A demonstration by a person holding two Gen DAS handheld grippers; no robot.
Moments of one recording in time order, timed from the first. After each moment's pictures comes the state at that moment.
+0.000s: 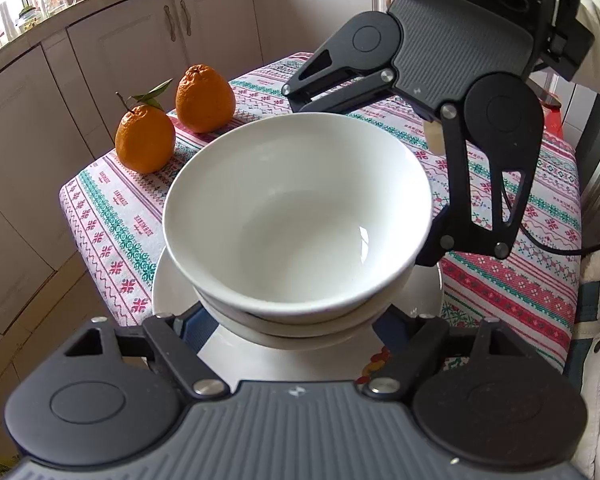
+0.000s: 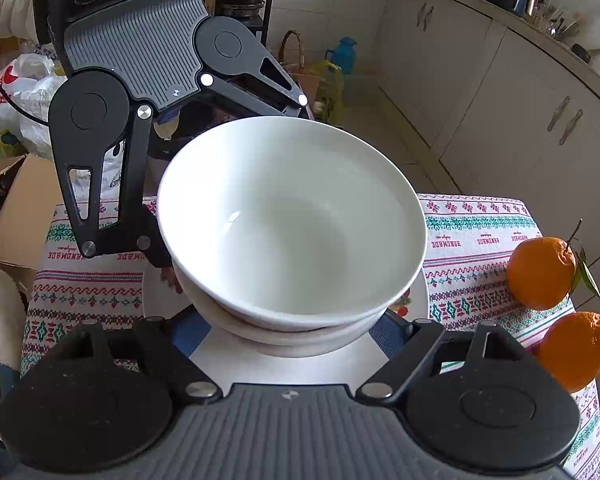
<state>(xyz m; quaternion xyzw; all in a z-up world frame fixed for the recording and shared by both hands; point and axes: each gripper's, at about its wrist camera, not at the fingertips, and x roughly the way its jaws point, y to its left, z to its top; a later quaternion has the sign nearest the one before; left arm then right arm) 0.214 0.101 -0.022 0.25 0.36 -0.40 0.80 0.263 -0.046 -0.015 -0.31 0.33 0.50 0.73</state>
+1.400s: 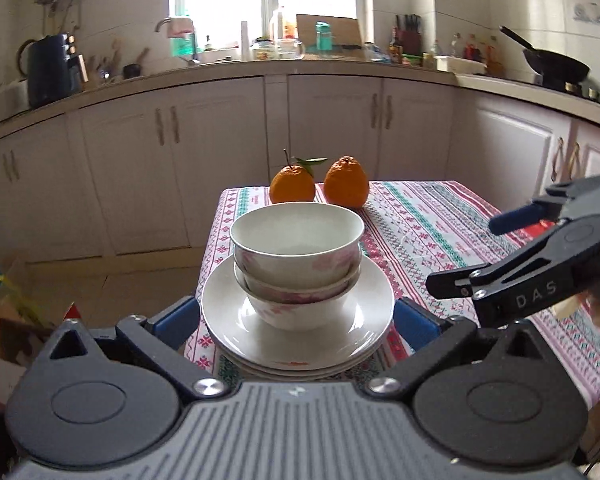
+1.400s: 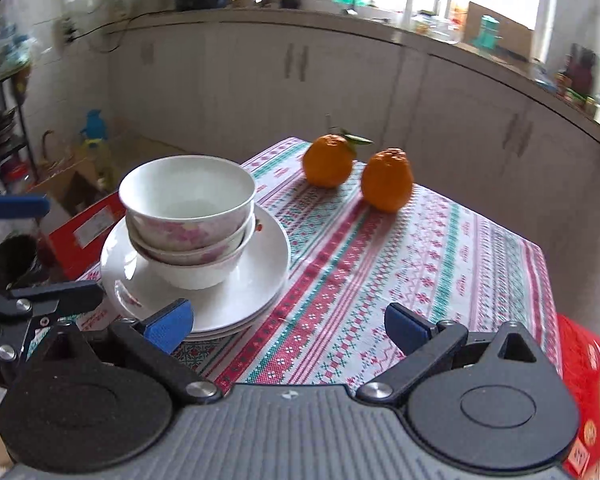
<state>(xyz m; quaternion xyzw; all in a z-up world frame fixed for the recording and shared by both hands) 0.072 0.075 0.022 0.04 0.26 -0.09 0.96 0.136 -0.113 0.021 -0.09 0.33 0.14 0.93</state>
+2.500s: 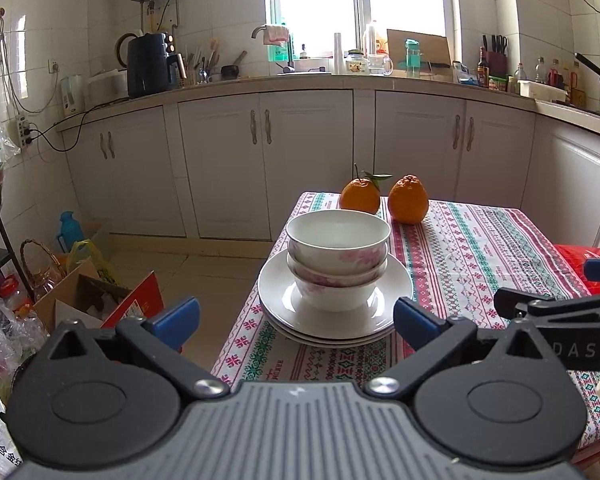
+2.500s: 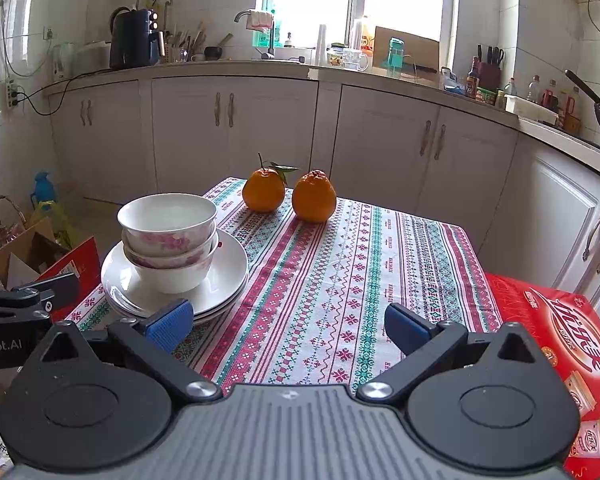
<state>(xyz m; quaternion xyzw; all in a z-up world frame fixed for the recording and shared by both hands) 0.010 0.045 0.045 0.02 0.25 0.05 0.97 0.047 -0.131 0.042 -0.05 0.27 0.05 0.96</state>
